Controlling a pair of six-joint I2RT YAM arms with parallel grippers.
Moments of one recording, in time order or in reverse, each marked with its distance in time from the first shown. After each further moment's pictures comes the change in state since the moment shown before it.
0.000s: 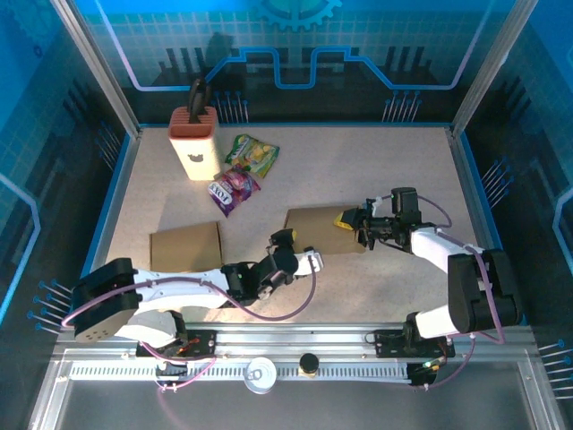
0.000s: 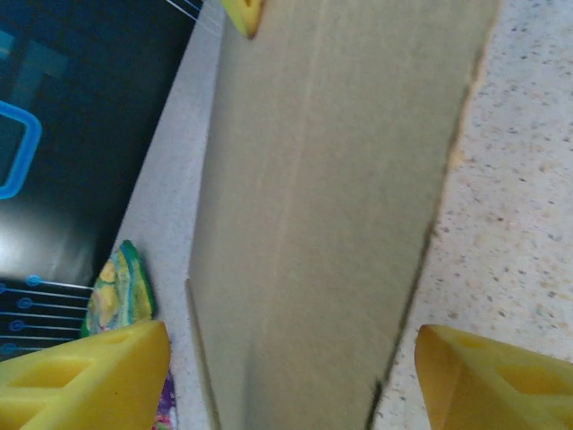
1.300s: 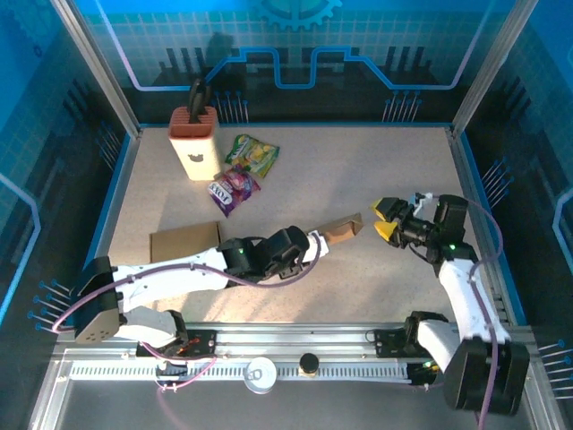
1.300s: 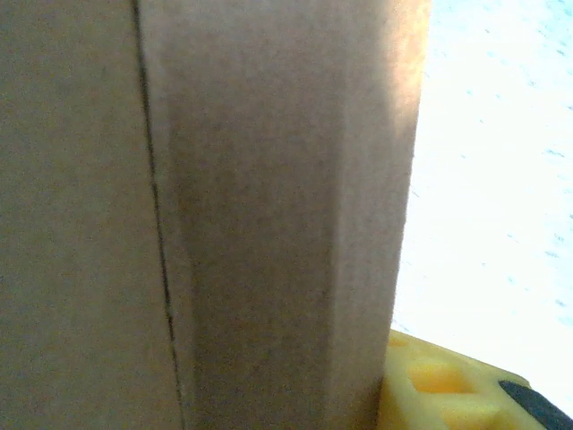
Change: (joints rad) left arm 0.056 -0.011 0.356 -0.646 0.278 -0.309; right arm -0.258 -0.516 -0.046 -0.260 0.183 -0.086
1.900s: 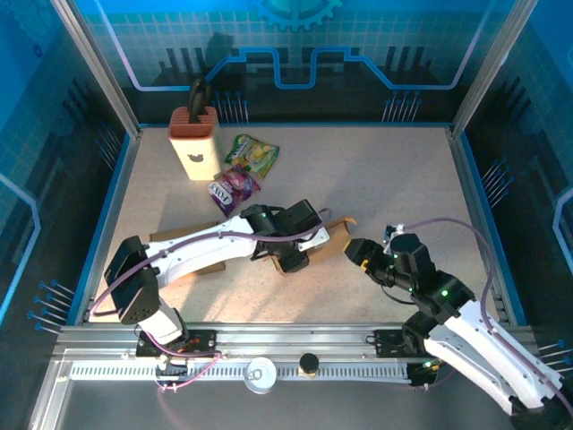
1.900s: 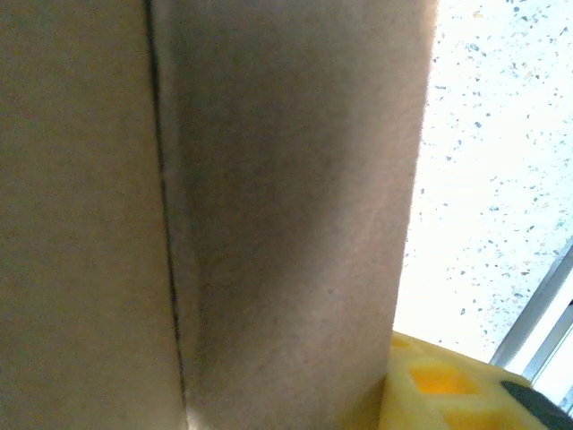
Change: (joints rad) left arm 0.127 0.263 0.340 -0.462 0.303 -0.151; right arm 0.803 -0.339 -0.068 -0.272 0.811 0.176
